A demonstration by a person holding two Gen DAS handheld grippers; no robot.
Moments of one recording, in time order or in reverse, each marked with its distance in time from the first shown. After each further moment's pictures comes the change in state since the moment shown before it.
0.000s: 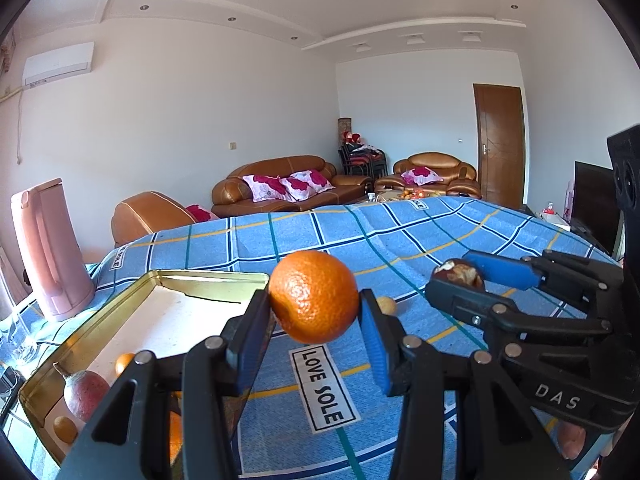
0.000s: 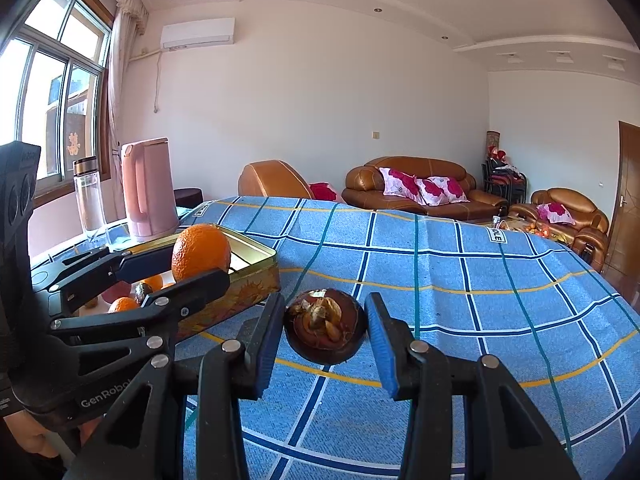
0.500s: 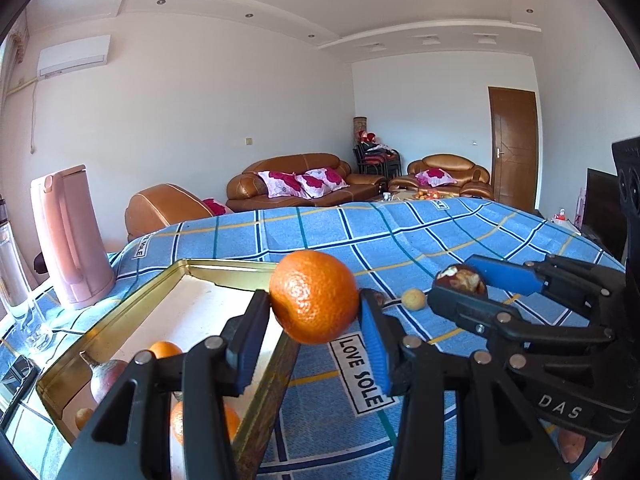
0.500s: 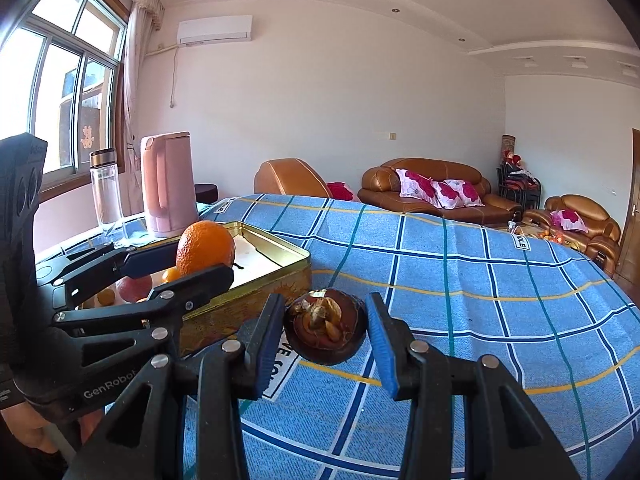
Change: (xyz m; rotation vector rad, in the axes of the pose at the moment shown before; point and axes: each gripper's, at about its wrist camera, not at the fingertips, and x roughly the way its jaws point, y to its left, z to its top) left arm -0.011 0.030 -0.006 -0.034 0.009 0.046; right arm 0.011 0.032 0.003 -0.037 0.009 0.053
